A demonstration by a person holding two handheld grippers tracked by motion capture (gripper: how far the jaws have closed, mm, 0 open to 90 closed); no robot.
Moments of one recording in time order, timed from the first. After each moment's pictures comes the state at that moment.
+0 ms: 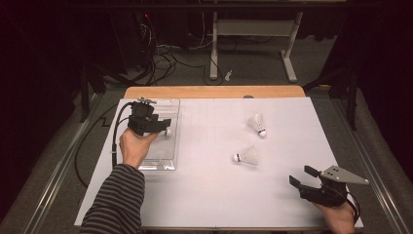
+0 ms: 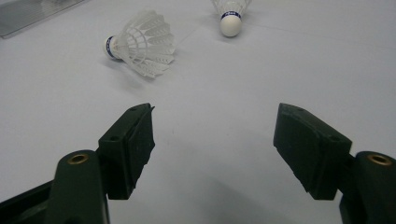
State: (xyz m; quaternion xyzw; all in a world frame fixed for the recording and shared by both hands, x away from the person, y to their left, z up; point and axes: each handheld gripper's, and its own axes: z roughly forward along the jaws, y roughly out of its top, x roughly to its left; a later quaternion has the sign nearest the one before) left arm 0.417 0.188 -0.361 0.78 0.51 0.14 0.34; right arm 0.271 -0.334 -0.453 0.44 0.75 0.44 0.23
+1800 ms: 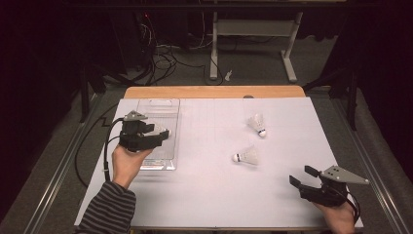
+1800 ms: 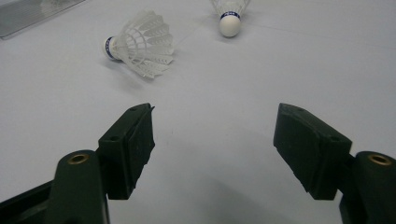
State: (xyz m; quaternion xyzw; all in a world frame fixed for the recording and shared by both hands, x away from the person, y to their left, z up) left arm 0.363 0.200 -0.365 0.77 0.47 0.15 0.40; right arm 0.271 -0.335 -0.453 0.44 0.75 0.44 0.23
